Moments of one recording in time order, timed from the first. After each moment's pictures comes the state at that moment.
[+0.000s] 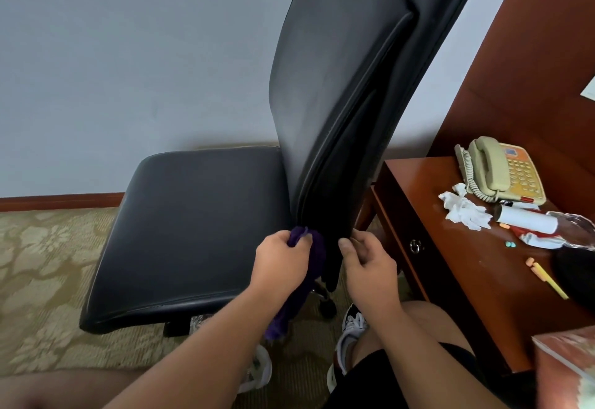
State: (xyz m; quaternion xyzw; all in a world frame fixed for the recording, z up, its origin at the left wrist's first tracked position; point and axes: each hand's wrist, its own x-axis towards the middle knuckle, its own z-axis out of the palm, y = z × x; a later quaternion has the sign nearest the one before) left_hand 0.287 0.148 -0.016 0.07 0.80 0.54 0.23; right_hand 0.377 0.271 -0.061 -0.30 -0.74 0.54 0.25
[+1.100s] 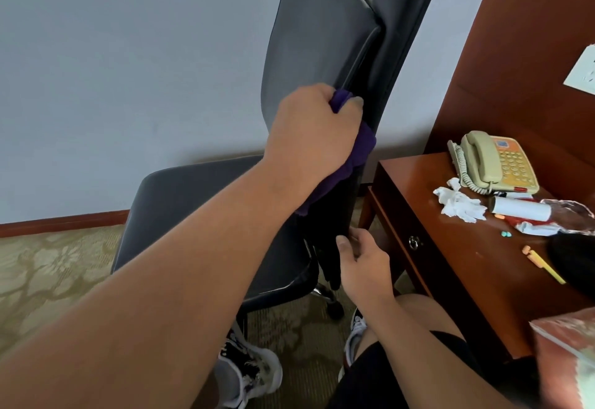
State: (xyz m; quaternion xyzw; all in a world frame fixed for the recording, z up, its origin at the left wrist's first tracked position) left_hand 0.281 0.197 0.162 0.33 0.81 0.48 -0.05; right_hand 0.374 0.272 -0.059 -0.34 -0.75 0.52 0.24
